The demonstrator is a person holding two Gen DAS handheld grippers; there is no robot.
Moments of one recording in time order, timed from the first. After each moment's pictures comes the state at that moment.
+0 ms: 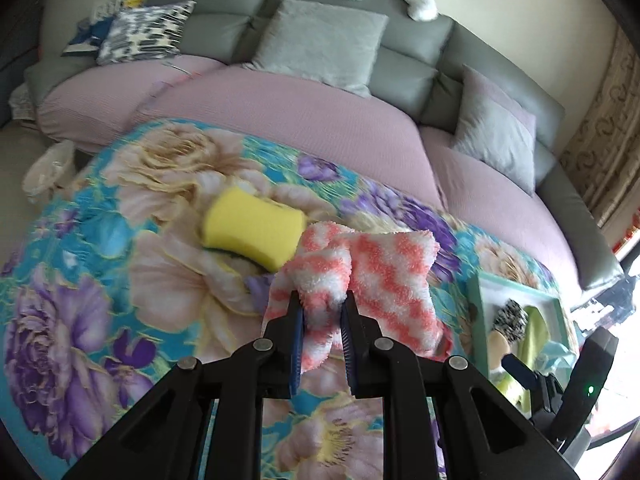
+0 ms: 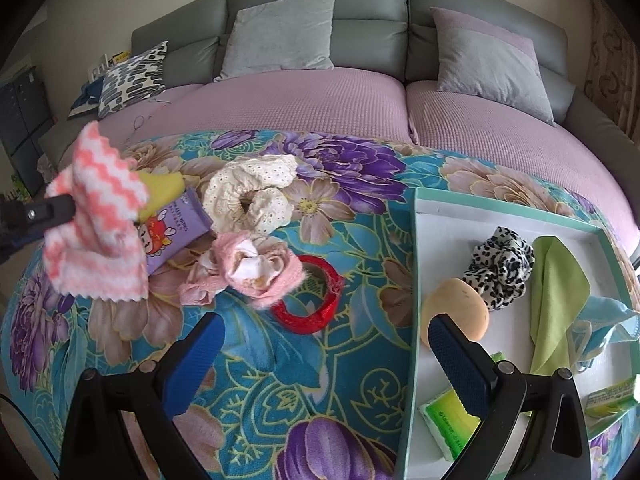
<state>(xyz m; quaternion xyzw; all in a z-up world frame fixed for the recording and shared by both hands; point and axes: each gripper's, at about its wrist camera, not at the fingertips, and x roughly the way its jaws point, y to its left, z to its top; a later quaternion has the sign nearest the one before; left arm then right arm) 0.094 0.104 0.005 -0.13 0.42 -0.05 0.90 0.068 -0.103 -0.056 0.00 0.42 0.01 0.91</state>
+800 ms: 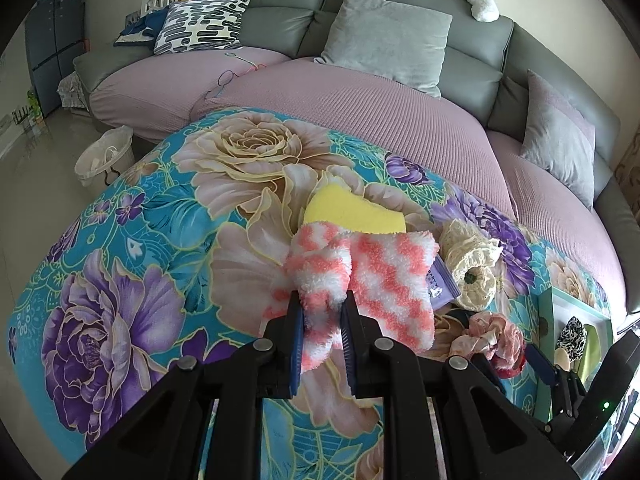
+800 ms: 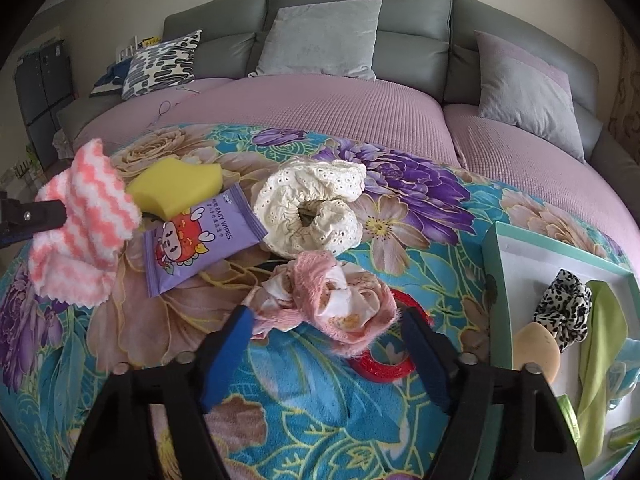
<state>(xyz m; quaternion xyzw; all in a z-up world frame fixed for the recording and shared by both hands) 0.102 0.148 -0.016 -0.11 0.44 0.04 0.89 0.095 -0.051 -0.075 -0.04 0.40 0.04 0.92</state>
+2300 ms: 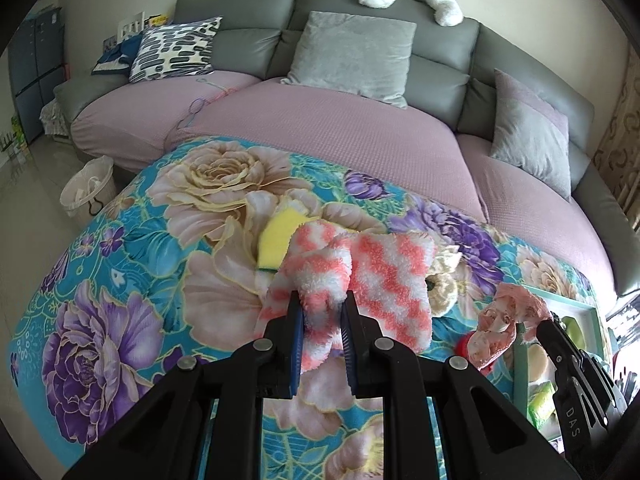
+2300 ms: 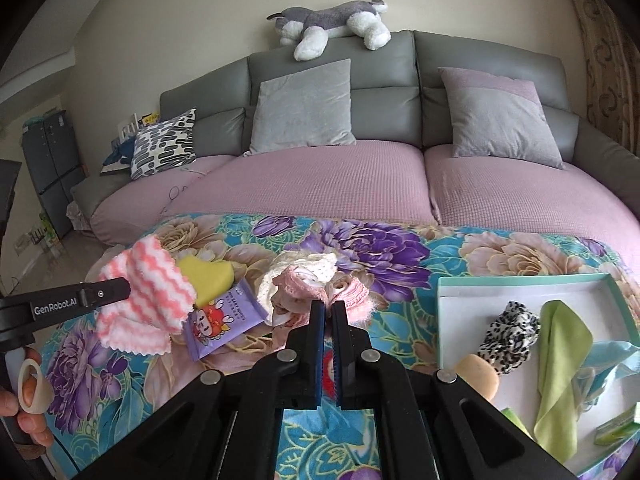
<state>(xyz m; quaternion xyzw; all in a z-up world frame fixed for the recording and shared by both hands) 0.098 0.114 0.014 -0.09 0.41 0.00 0.91 0.060 -0.098 -0.001 0.04 0.30 0.04 0.95</state>
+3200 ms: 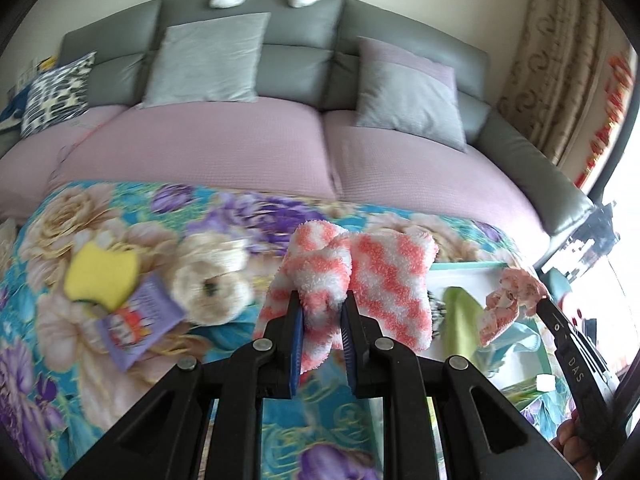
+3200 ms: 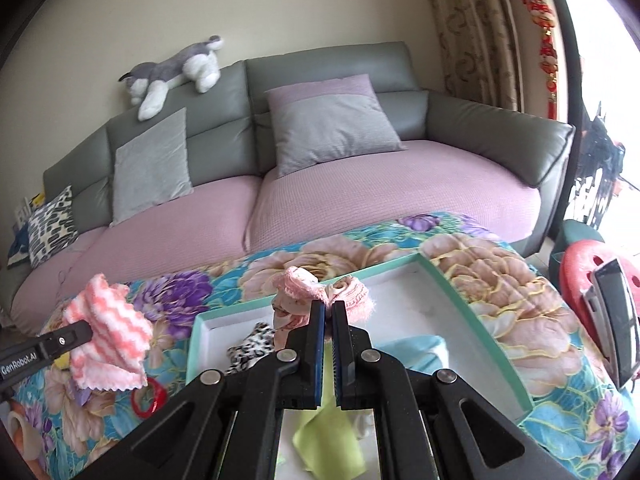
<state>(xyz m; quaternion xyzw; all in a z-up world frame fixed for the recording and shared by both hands) 0.102 -0.073 0.026 -0.04 0.40 -0.18 0.90 0.004 -0.297 0.020 0.12 0.27 -0.18 0.94</state>
